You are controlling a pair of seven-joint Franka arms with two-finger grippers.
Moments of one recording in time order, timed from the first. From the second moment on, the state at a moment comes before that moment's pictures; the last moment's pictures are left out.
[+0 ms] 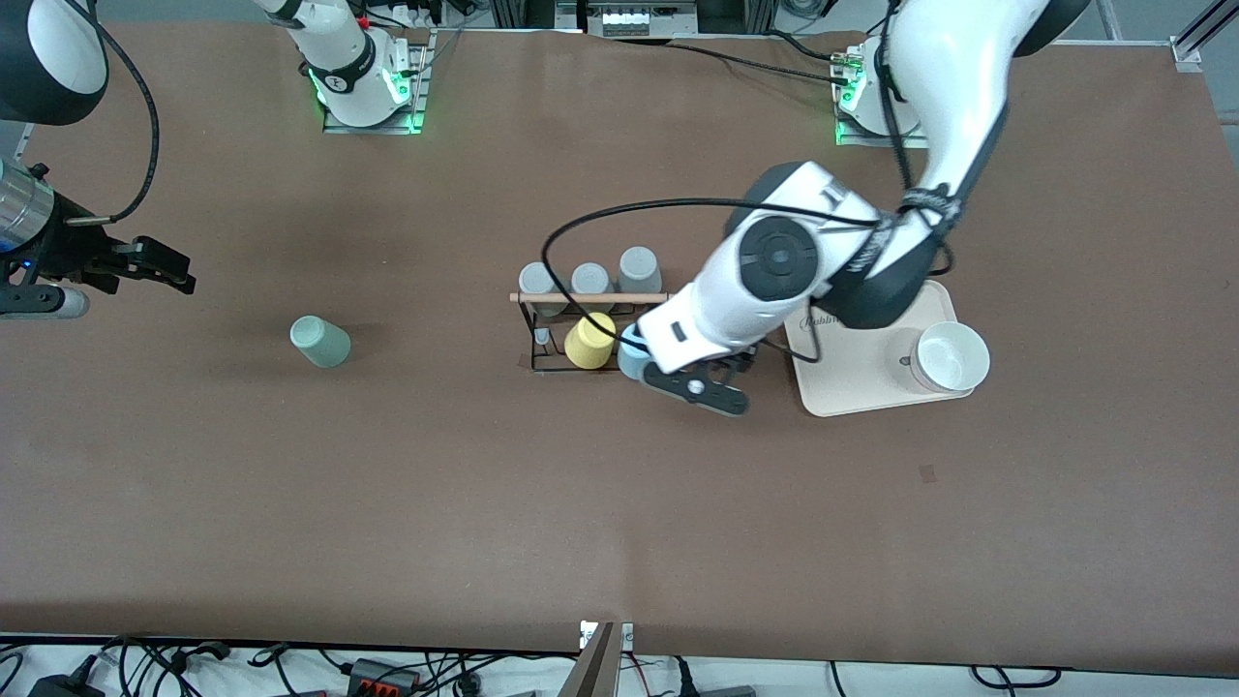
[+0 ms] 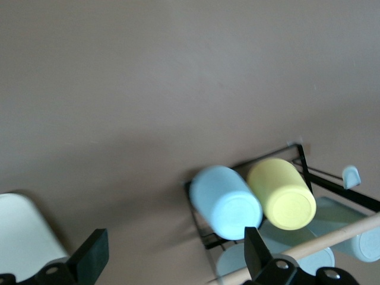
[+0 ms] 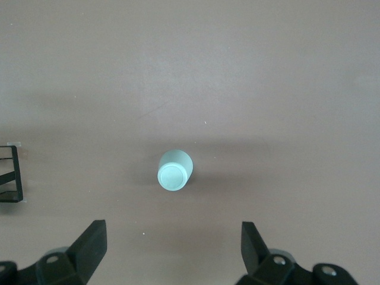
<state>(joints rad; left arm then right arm) -0.22 0.69 -0.45 -1.13 0.11 1.80 -0.36 0.04 0.06 -0.08 -1.73 0.01 1.78 -0.04</state>
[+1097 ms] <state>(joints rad) 0.09 0.42 -0.45 -1.20 0.11 1.44 -0.37 0.05 0.28 -0.08 -1.74 0.01 1.86 -0.04</state>
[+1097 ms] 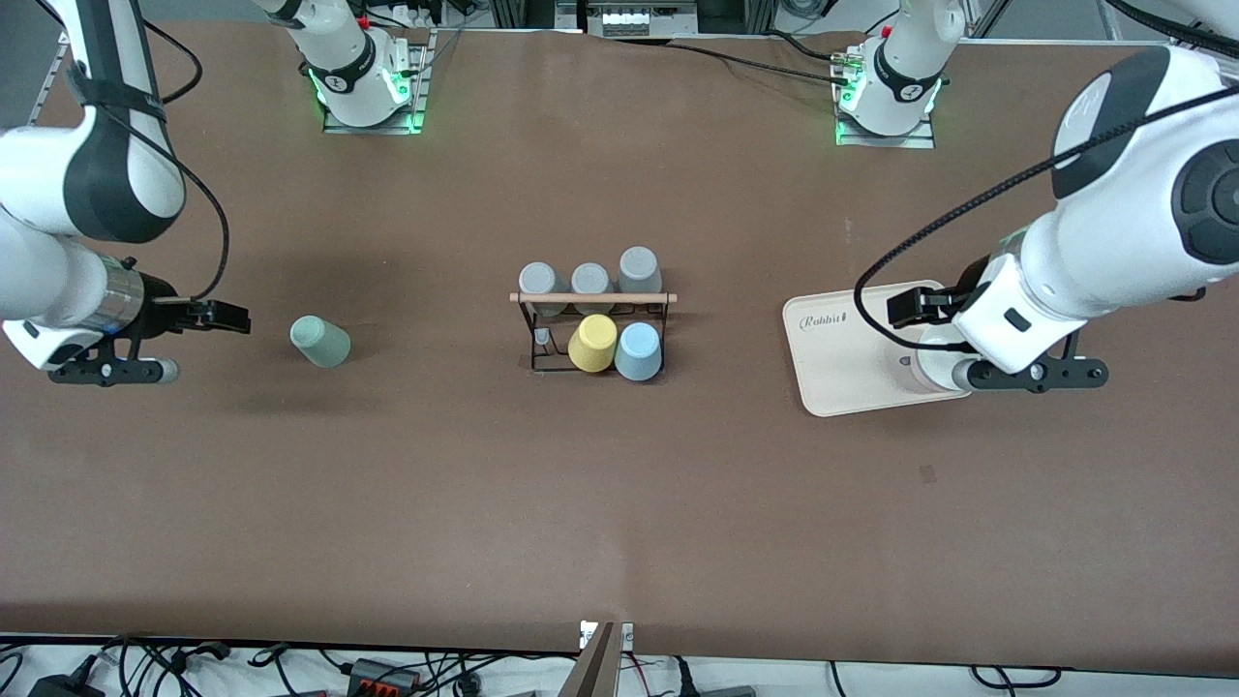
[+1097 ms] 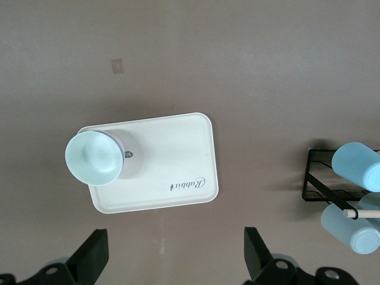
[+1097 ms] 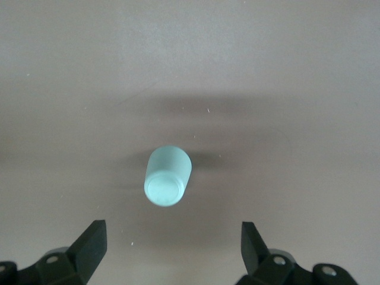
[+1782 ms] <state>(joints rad) 0.16 0.18 -0.46 -1.56 0.10 1.68 -0.38 0.10 0.34 -0.08 -2.04 0.01 2.28 -0.04</state>
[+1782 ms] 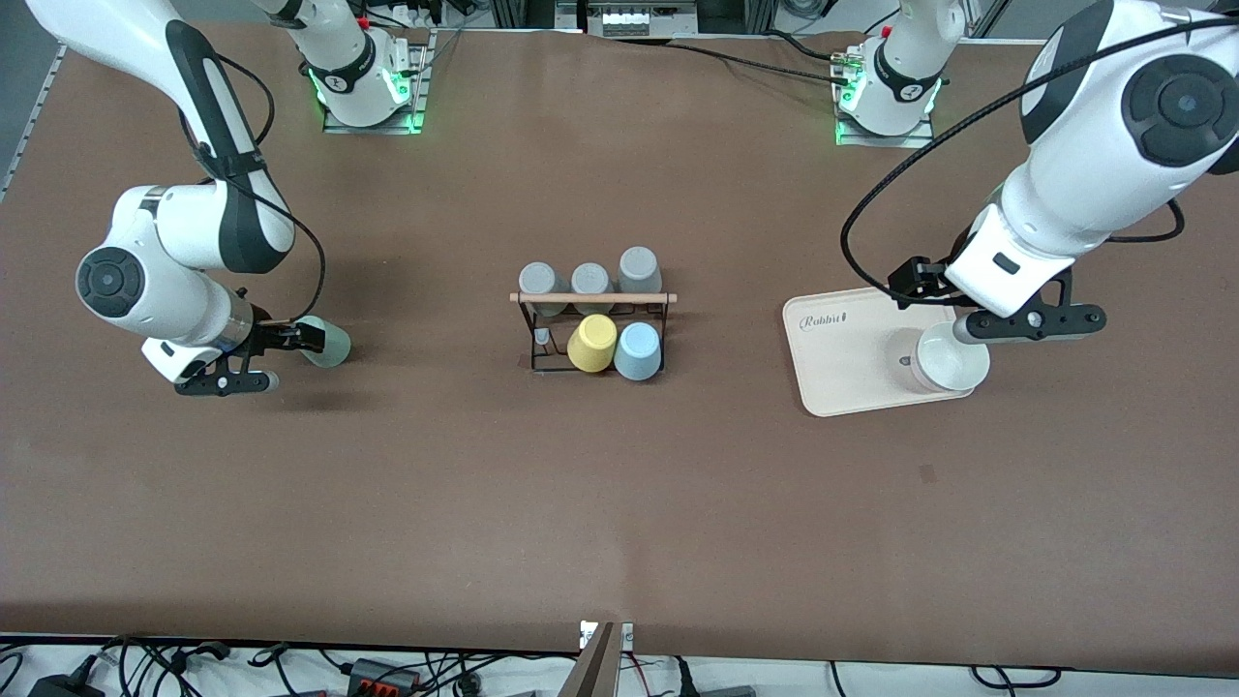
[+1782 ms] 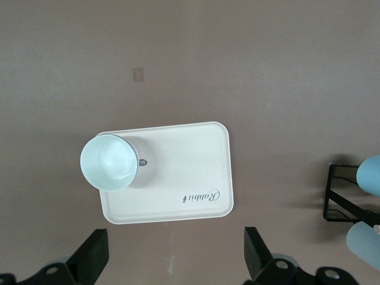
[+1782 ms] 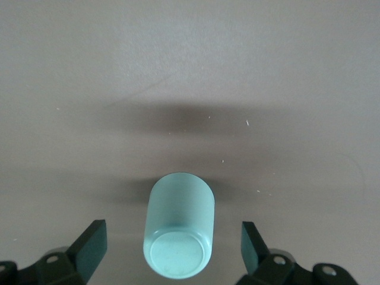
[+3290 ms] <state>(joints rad) 0.01 0.16 -0.13 -1.50 -0.04 1.57 -0.21 0.12 0.34 -0.06 -1.87 0.01 2.06 -0.04</state>
